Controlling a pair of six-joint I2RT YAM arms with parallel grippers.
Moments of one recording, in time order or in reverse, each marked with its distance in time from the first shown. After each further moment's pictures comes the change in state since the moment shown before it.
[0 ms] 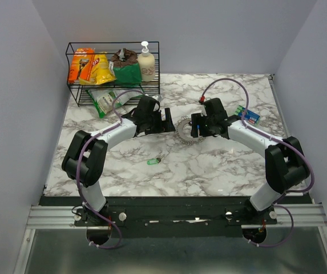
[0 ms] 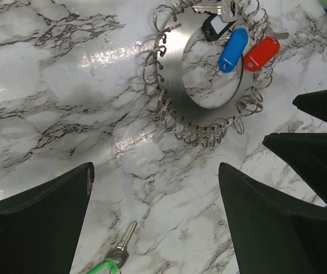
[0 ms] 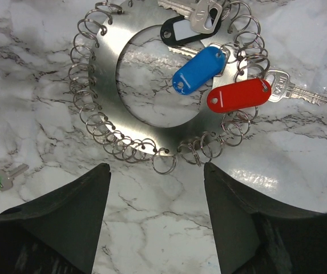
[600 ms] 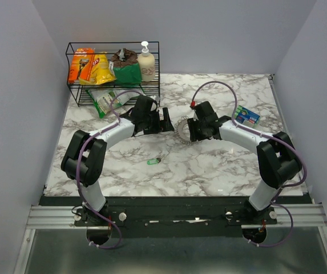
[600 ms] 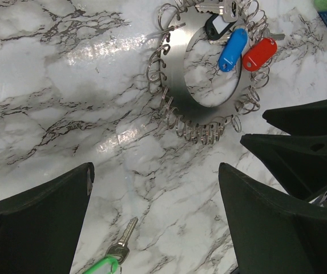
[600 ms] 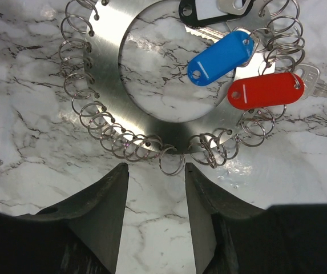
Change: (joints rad) left arm 0.038 0.002 -0.008 -0.003 0.057 -0.015; right arm 0.089 0.082 0.044 -0.048 0.095 -0.043
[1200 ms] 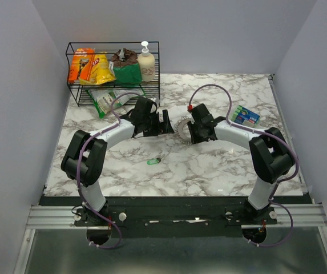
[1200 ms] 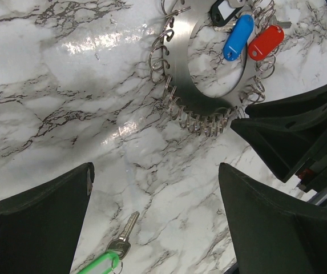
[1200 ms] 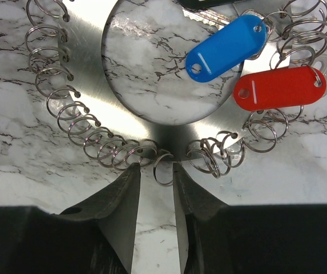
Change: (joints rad) left arm 0.000 0.000 -0.023 0.001 0.019 0.000; right arm 0.018 0.080 0.013 -0.008 0.029 -0.002
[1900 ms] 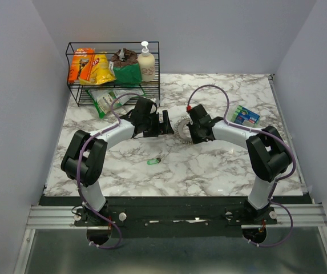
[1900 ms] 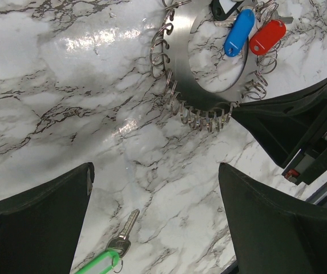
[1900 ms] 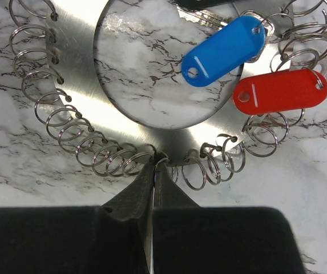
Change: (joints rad) left arm 0.000 0.000 -0.007 0.000 0.008 0.001; right arm 0.013 0.032 0.012 0.000 0.028 0.000
